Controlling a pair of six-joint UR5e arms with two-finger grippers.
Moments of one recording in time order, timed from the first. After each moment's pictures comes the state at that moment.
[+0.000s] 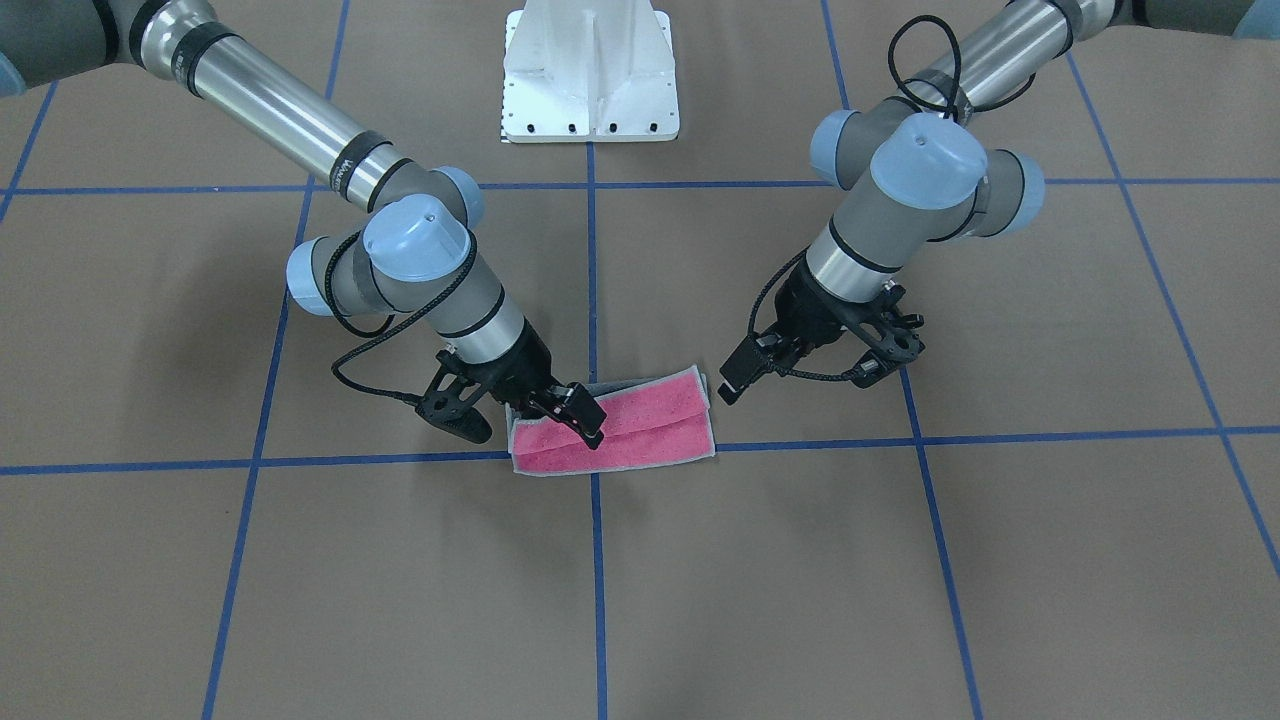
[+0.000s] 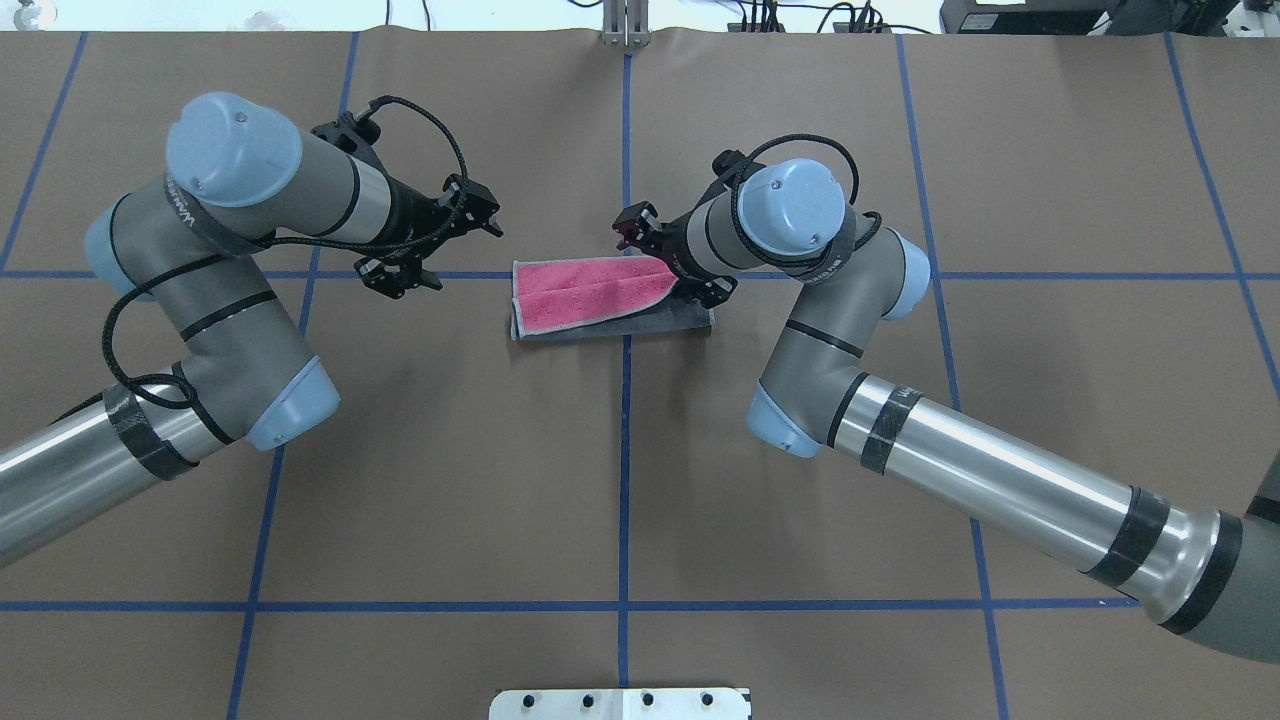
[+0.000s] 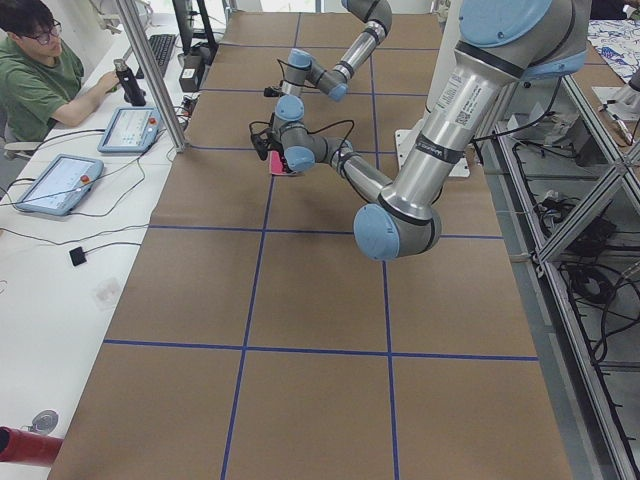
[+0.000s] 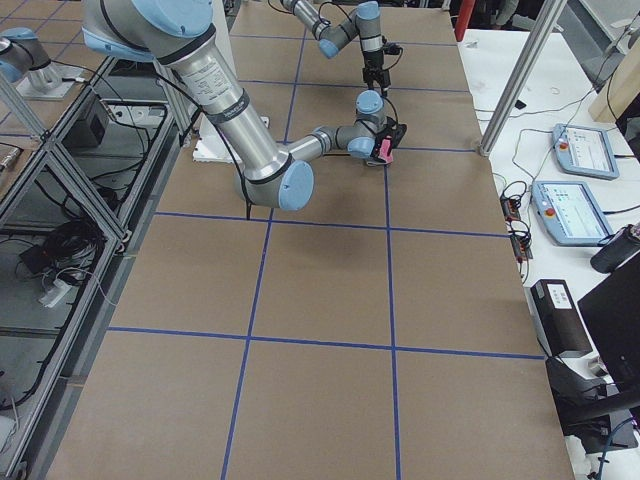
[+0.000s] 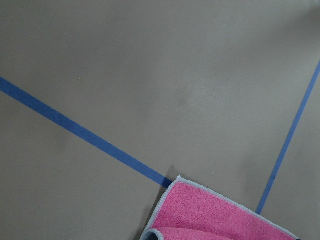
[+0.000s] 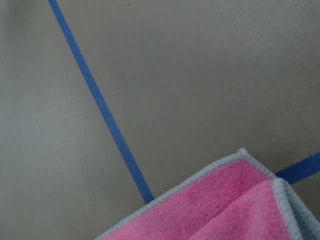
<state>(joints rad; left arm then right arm) -0.75 -2.12 -1.53 -2.18 -2.00 -1.78 0.63 -0.78 1.14 -0.75 1.85 1.85</state>
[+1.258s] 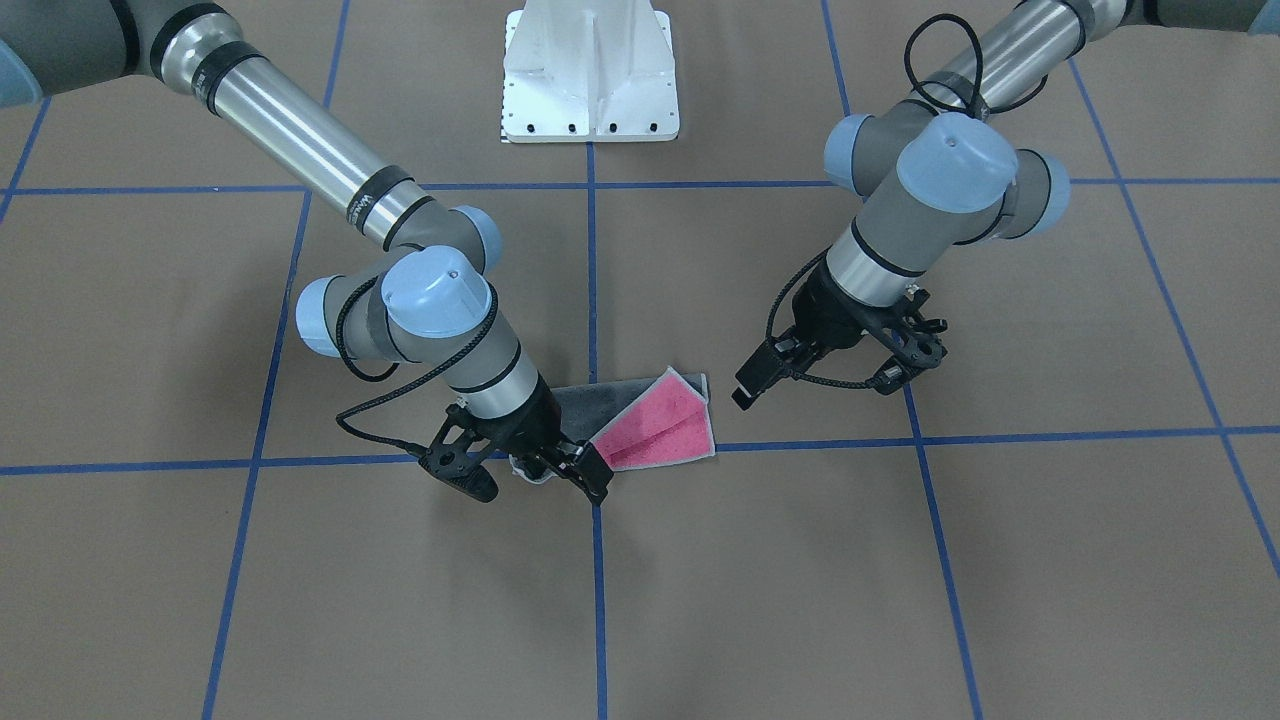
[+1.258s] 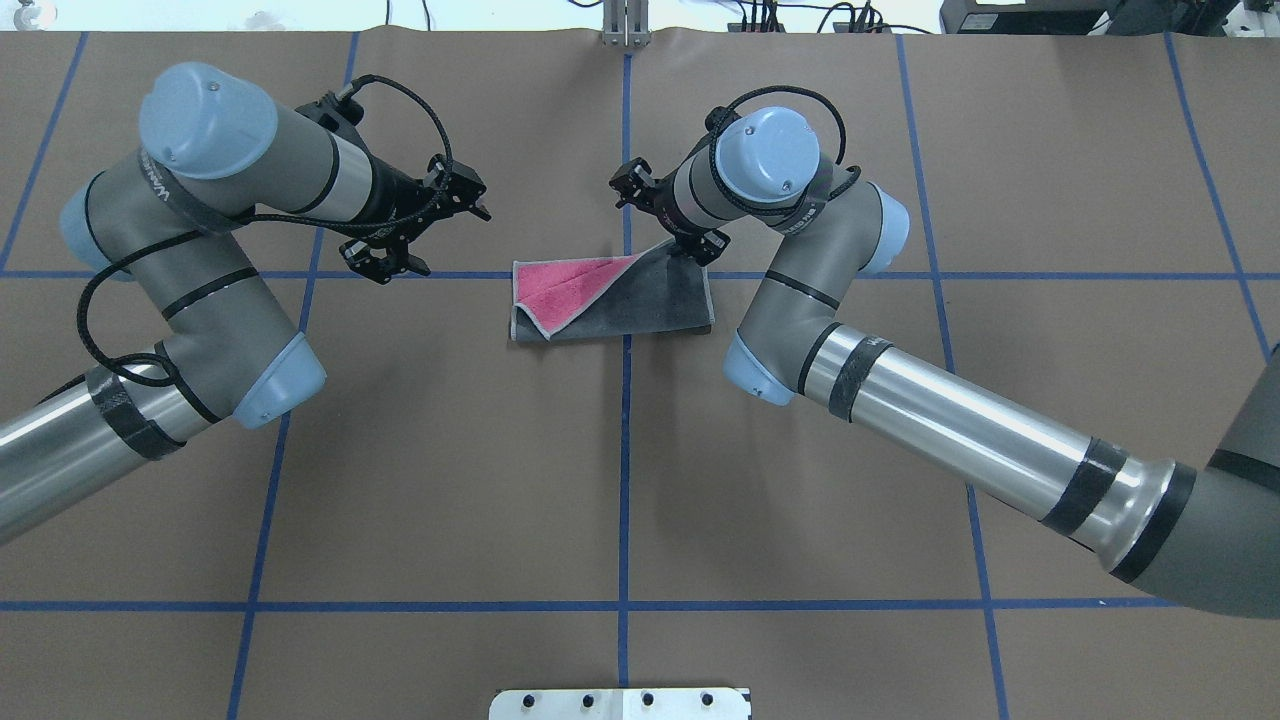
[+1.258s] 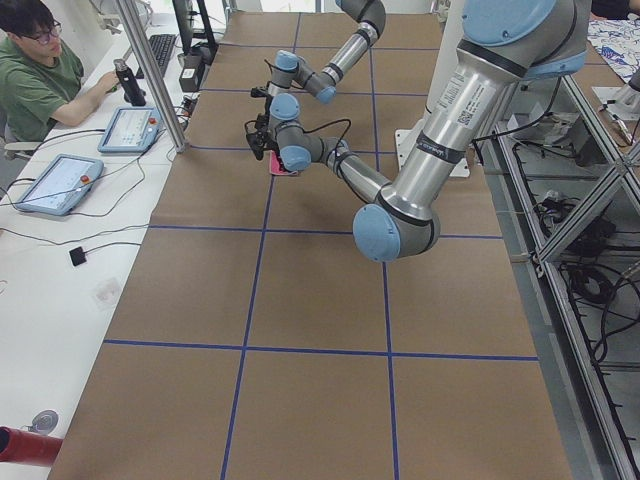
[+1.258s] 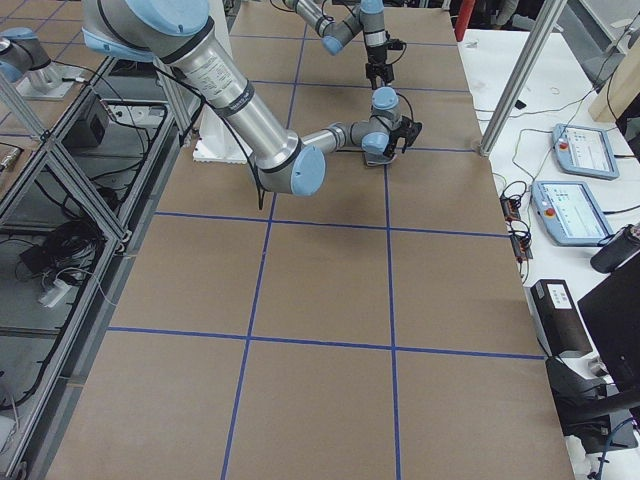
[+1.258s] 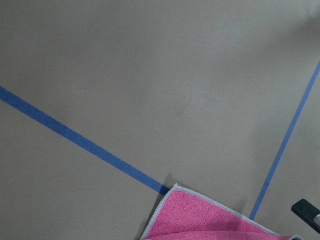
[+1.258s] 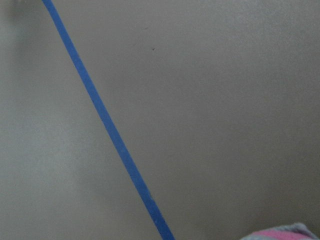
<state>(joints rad) -0.79 -2.12 -1.53 -2.17 -2.05 -1.78 0.68 -0.67 0.97 -0.75 1.85 1.83</state>
